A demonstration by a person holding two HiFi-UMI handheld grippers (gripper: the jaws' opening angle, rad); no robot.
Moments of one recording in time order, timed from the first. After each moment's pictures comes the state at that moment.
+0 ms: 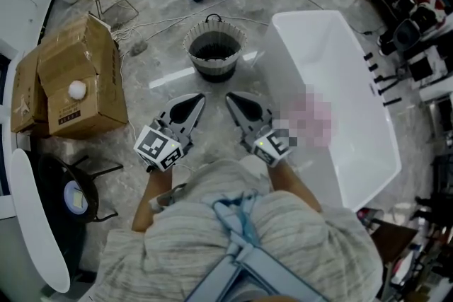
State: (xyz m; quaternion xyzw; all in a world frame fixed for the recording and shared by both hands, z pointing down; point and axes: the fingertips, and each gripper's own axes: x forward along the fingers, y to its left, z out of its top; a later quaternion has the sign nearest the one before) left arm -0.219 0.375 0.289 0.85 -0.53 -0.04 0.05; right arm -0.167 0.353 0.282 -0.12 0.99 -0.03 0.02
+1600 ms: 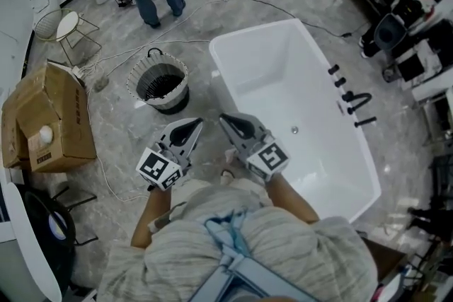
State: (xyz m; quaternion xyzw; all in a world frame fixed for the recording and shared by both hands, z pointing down) left arm 0.075 0.083 0.296 0.87 -0.50 -0.01 0.06; right arm 0.114 0.059 0.287 -0.13 0.99 -0.02 0.00
